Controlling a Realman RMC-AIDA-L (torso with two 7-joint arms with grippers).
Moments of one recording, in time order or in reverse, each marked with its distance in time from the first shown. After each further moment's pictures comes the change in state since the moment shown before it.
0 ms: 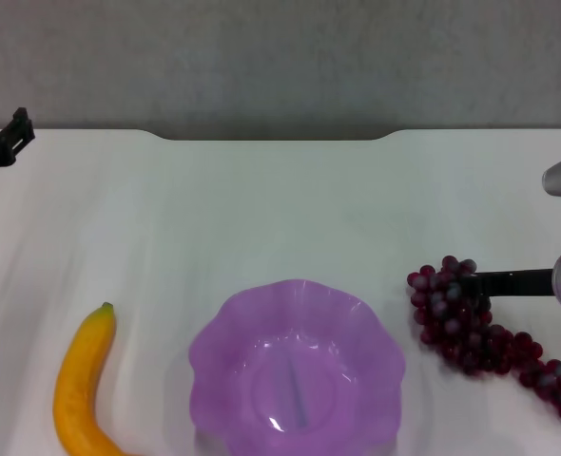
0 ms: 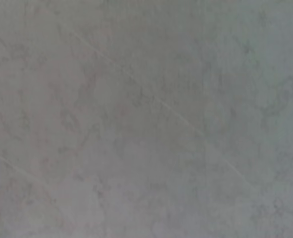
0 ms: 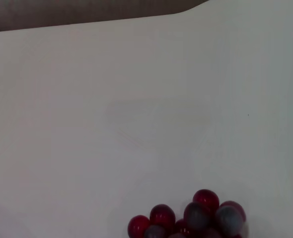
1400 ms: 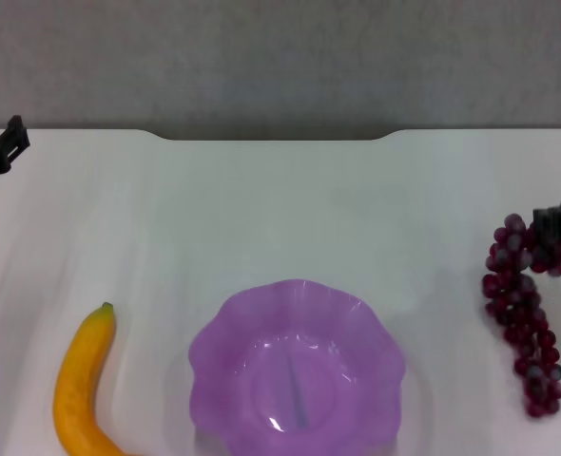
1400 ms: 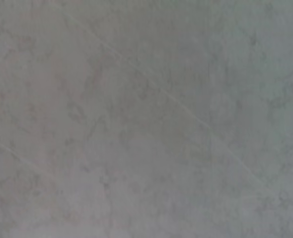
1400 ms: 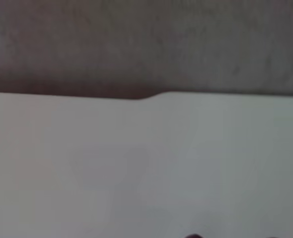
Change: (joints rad) left arm 0.011 0.000 -0.002 0.005 0.000 0.000 0.000; right arm -0.201 0.004 0.079 -0.536 -0.227 0.165 0.106
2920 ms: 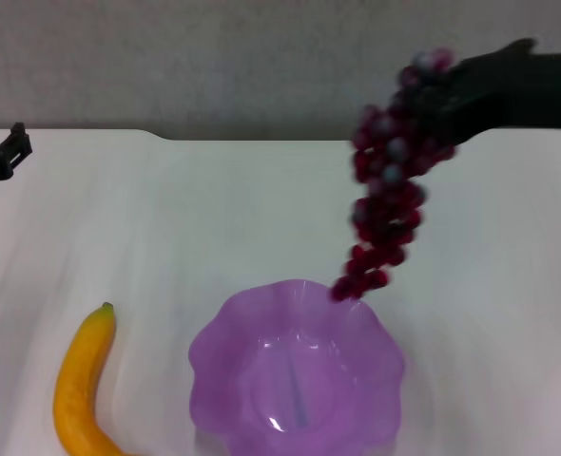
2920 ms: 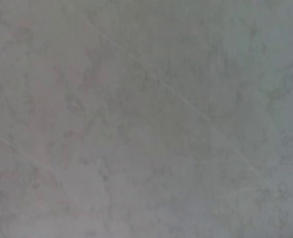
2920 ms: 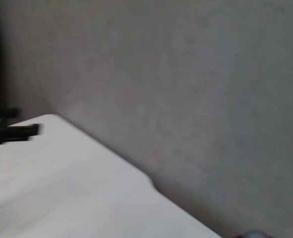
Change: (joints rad) left arm -0.002 0.002 0.005 0.015 0.000 -0.002 0.000; right arm 0.001 0.001 -0.182 -0.721 0.058 0.323 0.004
